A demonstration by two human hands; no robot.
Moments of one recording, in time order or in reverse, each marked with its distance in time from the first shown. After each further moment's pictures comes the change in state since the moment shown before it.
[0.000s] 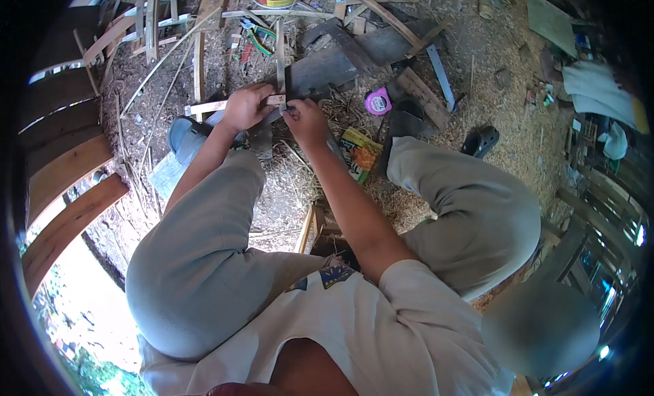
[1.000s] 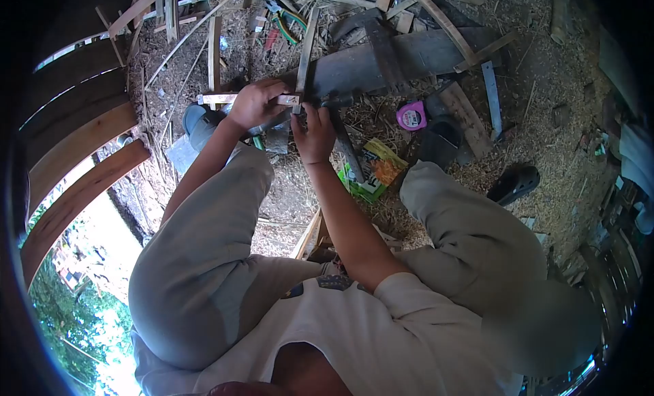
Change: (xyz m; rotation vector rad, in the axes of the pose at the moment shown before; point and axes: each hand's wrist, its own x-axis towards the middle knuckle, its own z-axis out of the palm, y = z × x) left_hand 0.006 -0.005 -0.004 -0.043 -0.054 -0.042; right_hand -0.011 0.014 0.037 0.051 0.234 -0.136
